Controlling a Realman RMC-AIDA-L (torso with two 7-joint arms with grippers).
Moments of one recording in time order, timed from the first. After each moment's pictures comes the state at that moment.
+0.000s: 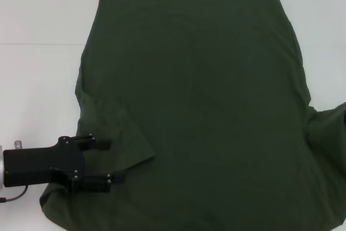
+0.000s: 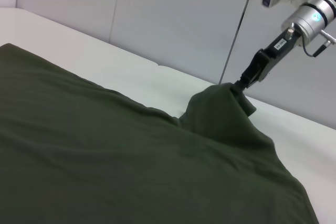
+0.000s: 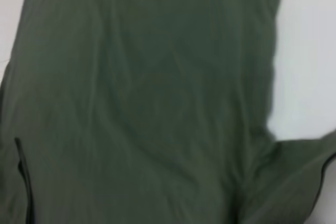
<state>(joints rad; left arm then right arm) -0.45 -2.13 0.49 0.85 2.23 1.76 -1.38 0.69 1.86 -0.51 -0.80 -2.58 -1.58 2.54</state>
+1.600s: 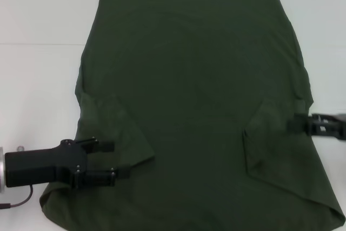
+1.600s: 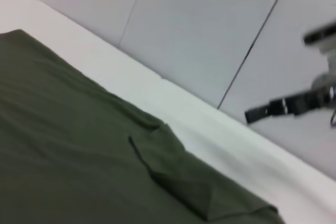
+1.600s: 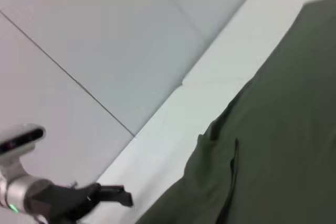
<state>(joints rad) -0.44 -2.13 0.47 0.81 2.20 1.78 -1.53 0.52 1.93 -0.61 -0.63 -2.01 -1.71 1.89</state>
